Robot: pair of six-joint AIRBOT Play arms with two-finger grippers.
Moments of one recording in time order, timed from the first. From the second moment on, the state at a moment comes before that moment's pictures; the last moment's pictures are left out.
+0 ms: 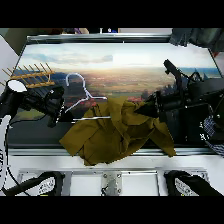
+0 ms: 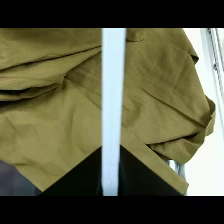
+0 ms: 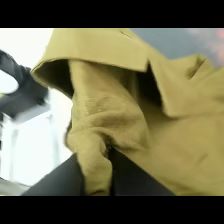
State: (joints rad) left arm 0.12 -1.30 1.12 0.82 -1.70 0.12; right arm 0.03 -1.10 1.10 2.71 -1.56 -2.69
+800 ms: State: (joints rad) left arm 0.12 -1.30 1.12 0.77 -1.70 0.07; right arm 0.03 -1.10 1.10 2.70 -1.52 -2.89
